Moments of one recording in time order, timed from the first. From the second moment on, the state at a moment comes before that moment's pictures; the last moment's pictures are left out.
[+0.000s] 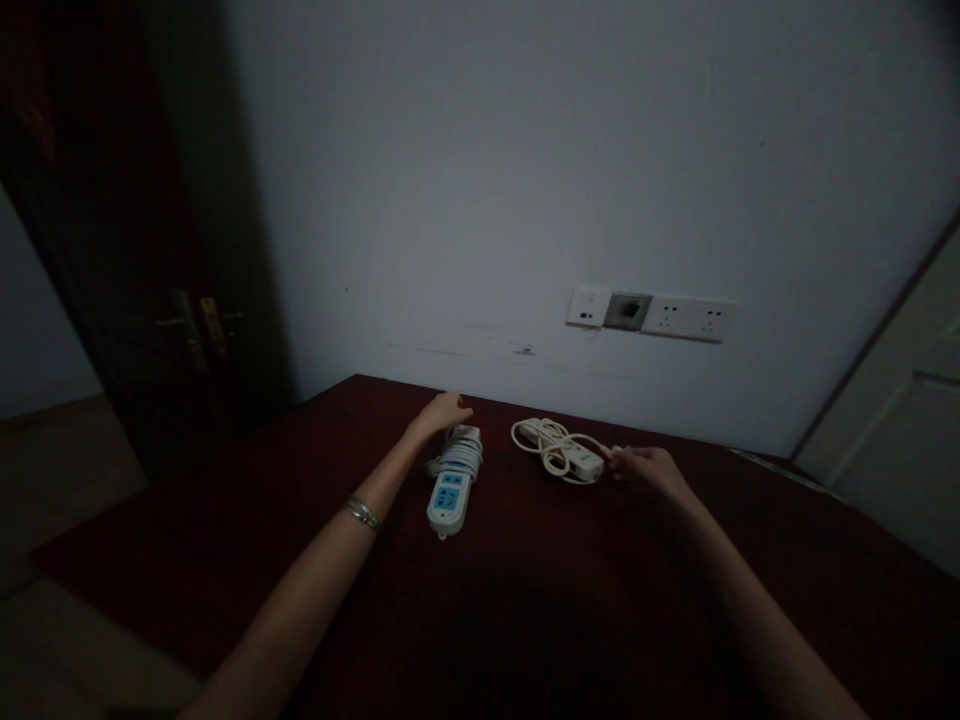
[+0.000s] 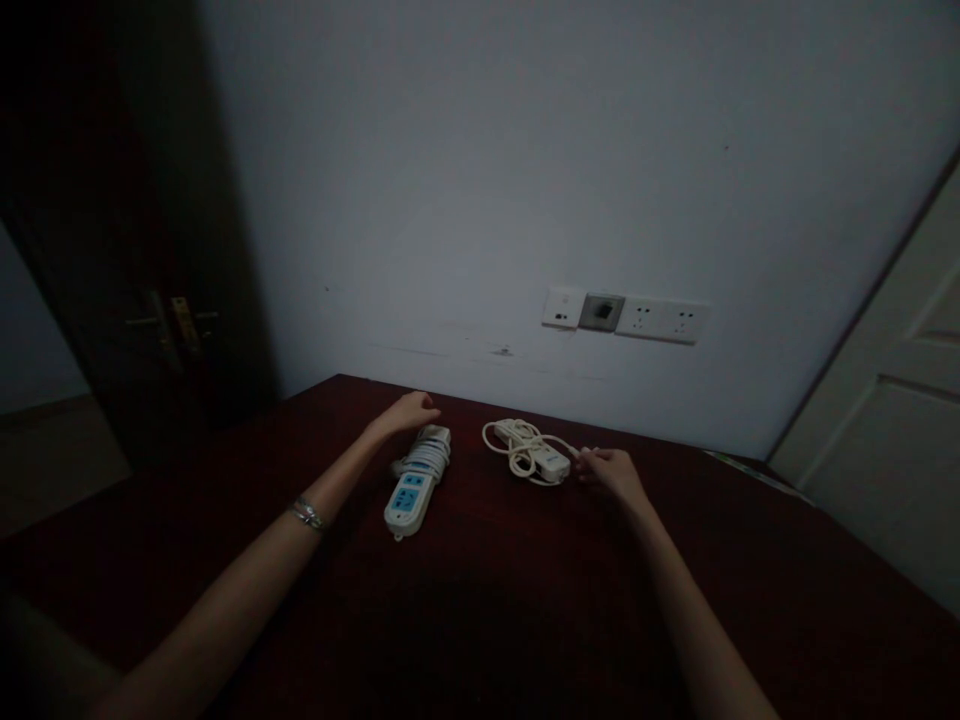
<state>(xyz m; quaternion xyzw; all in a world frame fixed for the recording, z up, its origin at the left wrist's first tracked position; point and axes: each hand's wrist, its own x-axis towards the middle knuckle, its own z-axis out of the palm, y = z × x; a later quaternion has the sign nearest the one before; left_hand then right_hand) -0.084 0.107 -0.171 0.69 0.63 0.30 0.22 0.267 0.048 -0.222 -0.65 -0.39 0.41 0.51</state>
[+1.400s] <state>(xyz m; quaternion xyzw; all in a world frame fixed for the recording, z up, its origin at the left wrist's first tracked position) -0.030 0.048 -0.135 0.70 0.53 0.42 0.23 0.109 -0.022 -0.188 -0.40 -0.61 0.53 0.43</state>
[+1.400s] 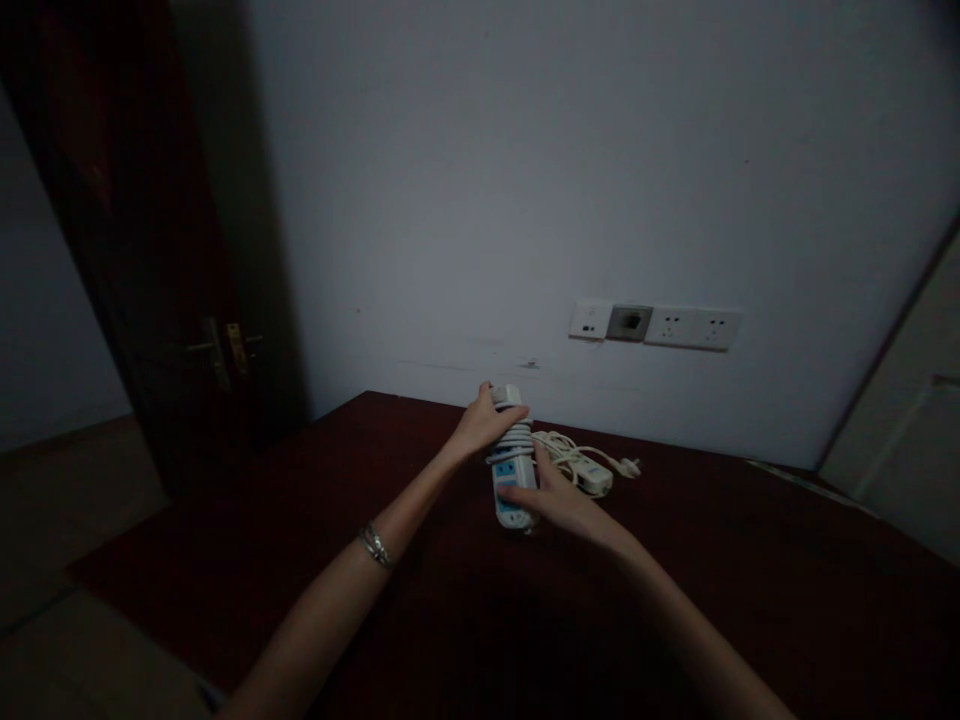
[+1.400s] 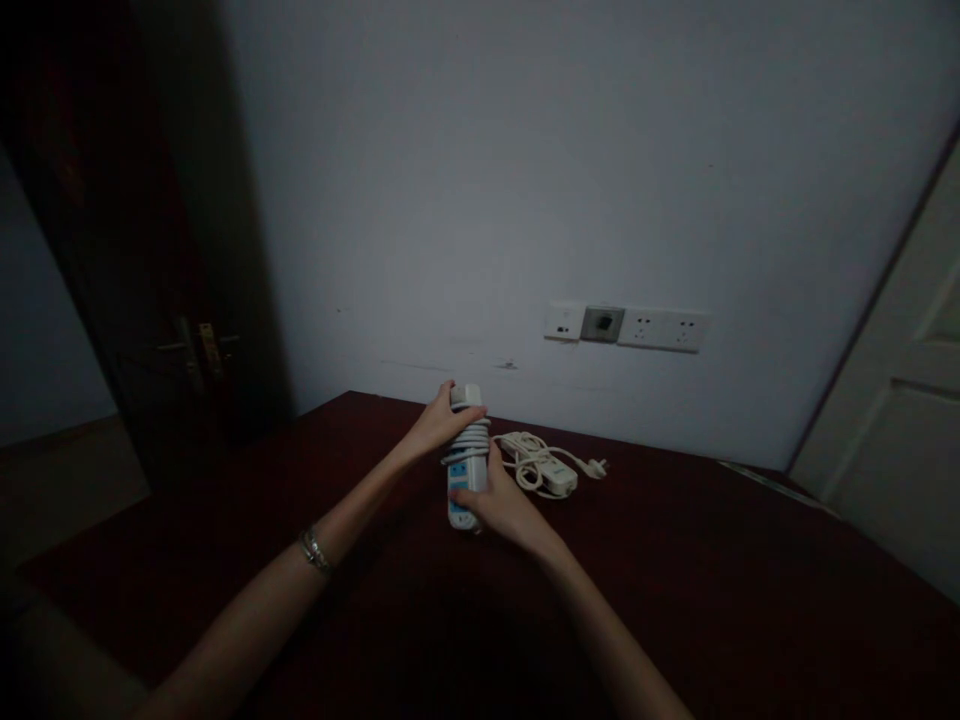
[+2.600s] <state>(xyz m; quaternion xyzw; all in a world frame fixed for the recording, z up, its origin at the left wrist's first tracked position) -0.001 0.010 -0.247 0.53 0.26 0.41 0.70 0.138 -0.052 -0.234 -0.31 -0.35 0.62 0.63</state>
